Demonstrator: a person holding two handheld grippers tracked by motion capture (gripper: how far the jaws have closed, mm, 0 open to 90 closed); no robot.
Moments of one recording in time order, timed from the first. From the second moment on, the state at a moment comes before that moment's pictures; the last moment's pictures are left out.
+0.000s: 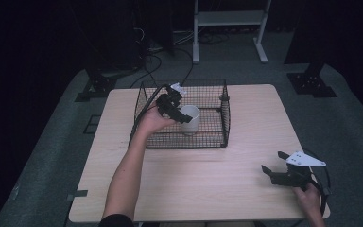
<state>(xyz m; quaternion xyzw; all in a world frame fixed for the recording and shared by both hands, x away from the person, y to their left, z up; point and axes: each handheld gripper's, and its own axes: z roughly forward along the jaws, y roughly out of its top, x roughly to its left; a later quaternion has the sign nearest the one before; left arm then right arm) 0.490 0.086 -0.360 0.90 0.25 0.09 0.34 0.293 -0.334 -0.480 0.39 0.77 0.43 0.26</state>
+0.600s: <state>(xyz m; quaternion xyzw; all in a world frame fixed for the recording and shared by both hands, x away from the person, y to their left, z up) 0.456 0.095 -0.336 0.90 0.22 0.11 0.36 0.293 -0.334 -0.480 0.39 0.77 0.43 0.26</state>
